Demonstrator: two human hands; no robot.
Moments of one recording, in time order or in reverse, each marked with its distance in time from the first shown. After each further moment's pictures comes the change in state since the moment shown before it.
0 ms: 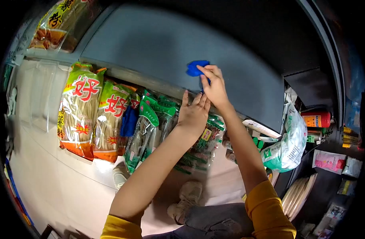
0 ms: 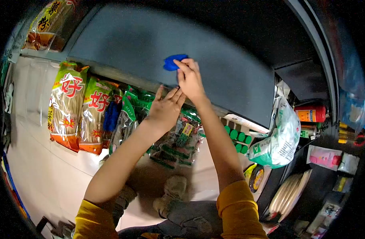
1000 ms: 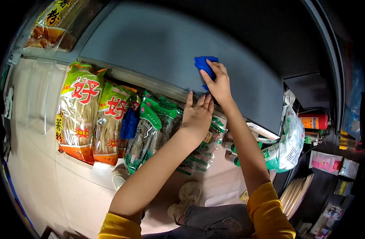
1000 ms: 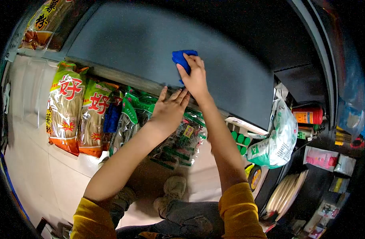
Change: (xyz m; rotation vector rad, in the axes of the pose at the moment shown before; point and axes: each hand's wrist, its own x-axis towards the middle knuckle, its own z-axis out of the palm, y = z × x) left_hand 0.006 -0.004 -0.011 0.038 -0.166 0.013; right_hand 0.018 -0.003 -0.002 -0.082 0.035 0.173
